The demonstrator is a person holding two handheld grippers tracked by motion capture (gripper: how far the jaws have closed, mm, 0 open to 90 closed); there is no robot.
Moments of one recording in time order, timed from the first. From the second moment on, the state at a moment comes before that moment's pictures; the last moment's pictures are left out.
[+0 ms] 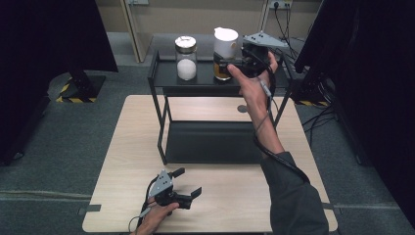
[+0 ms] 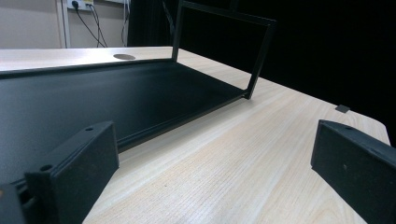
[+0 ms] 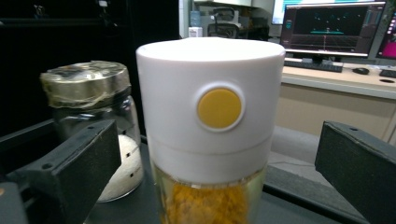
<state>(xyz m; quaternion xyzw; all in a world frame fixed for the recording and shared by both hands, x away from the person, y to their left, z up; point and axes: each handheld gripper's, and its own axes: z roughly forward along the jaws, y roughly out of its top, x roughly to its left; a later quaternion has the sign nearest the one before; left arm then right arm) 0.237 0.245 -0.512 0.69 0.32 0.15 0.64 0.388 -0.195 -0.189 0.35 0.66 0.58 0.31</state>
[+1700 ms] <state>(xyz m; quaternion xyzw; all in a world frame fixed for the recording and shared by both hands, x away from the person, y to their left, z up) 0.236 0.245 -0.512 0.68 0.32 0.15 0.64 0.302 -0.252 -0.277 0.28 0.67 0.63 0.28</state>
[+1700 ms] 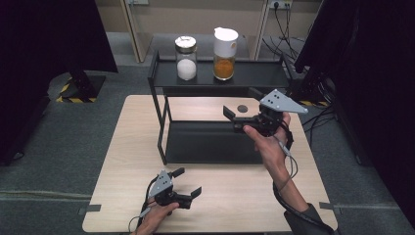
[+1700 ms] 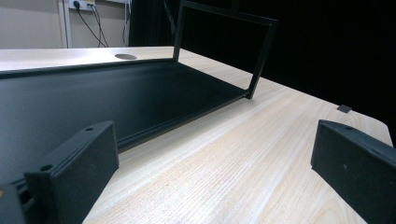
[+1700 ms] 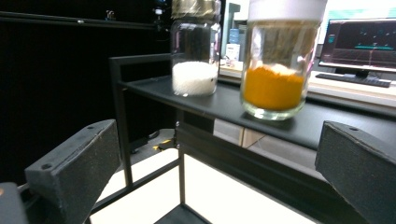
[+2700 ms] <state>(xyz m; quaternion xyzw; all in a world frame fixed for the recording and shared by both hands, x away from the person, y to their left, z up) 0.236 0.246 -0.512 0.68 0.32 0.16 0.64 0.272 -0.269 -0.353 0.29 0.67 0.63 0.25</state>
